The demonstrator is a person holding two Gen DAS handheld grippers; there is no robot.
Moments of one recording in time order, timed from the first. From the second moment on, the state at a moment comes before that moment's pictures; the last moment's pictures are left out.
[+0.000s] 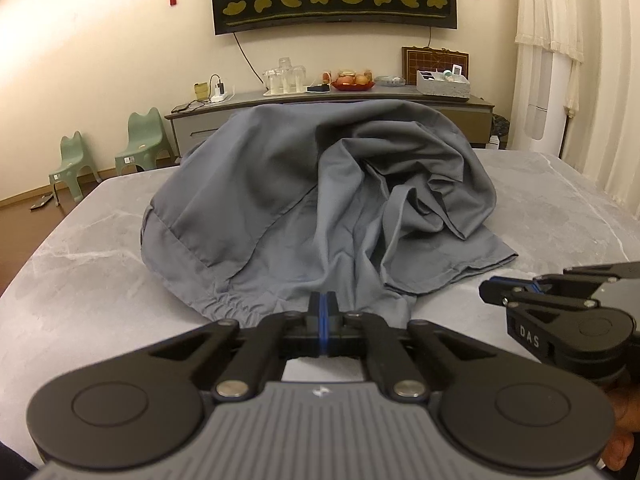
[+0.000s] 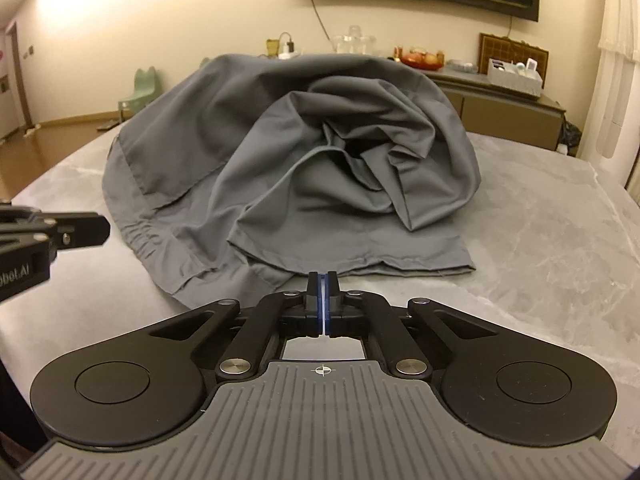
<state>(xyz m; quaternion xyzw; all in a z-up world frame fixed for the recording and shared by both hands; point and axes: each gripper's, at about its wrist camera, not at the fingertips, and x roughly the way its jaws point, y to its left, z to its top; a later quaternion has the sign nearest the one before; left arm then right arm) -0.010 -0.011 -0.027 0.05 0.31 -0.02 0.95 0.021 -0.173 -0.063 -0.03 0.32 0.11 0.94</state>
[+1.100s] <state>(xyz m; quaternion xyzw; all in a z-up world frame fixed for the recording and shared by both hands) 0.157 0.060 -0.098 0.04 0.37 -0.06 0.93 0.278 -0.213 -0.051 -0.04 0.34 0.05 0.94</state>
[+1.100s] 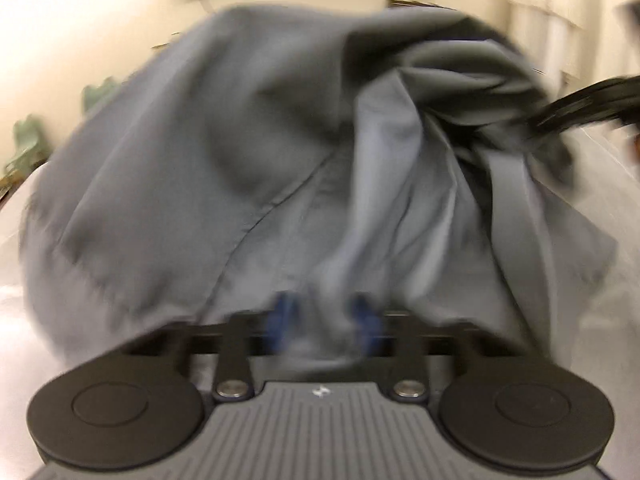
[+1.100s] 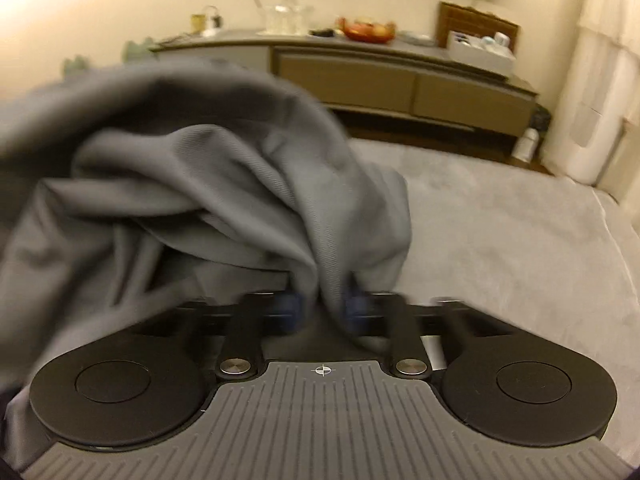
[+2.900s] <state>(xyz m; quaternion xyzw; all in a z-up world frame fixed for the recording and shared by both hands) 0.049 0.222 -0.019 -0.03 0.34 0.07 0.94 0.041 -0.448 -0.004 0.13 0.22 -0.32 0.91</state>
